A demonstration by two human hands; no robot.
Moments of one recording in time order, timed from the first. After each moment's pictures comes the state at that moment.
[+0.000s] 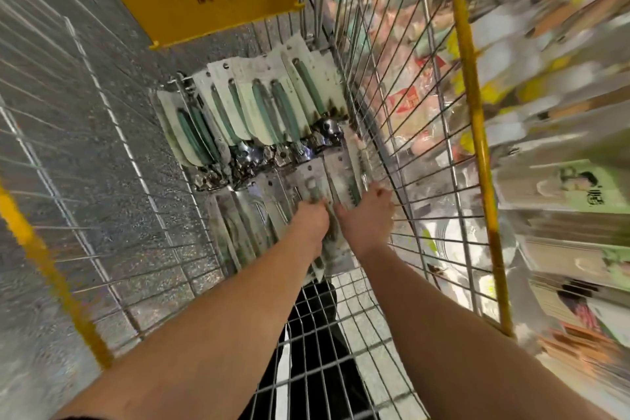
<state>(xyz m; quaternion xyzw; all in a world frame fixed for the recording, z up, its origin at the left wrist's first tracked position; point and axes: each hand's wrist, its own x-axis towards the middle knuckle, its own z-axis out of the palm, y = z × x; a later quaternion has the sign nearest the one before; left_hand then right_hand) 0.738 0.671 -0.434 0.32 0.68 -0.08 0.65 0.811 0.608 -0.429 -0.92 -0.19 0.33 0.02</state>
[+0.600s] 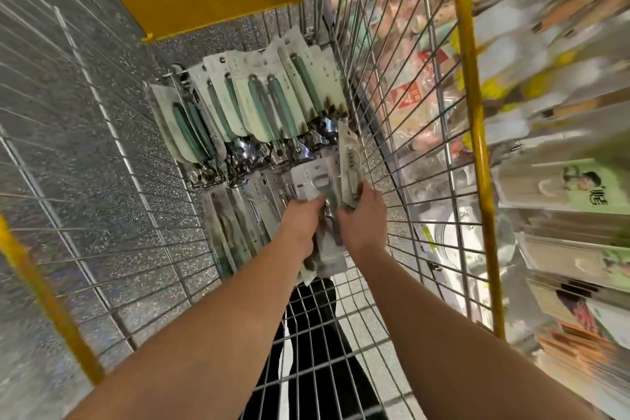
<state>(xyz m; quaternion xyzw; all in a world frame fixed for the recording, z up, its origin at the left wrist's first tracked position) 0.729 0.671 -0.435 0.25 0.70 -0.03 0.67 0.807 0.604 -0.423 -0.90 -0.19 0.36 0.14</state>
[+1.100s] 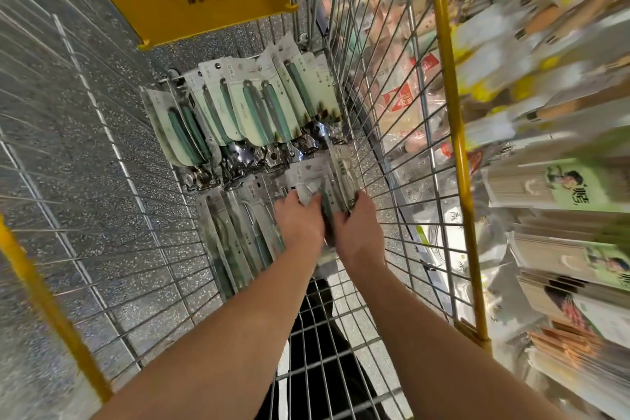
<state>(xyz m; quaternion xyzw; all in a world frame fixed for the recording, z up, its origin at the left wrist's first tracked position) 0.740 0.658 -0.414 0.45 0.72 0.01 0.53 0.795 0.596 -0.389 -0.89 -0.16 0.38 0.17</state>
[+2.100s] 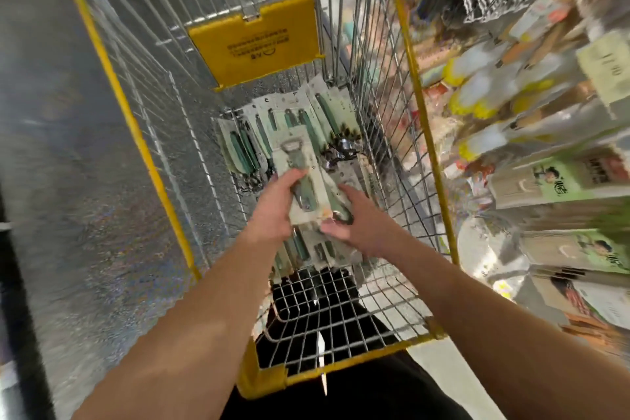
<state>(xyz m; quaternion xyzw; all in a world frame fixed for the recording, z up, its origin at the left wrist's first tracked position) 0.661 0.702 -0.284 0.19 0.58 0.14 0.78 0.790 0.584 -0.262 -0.73 -0.36 0.55 0.17</state>
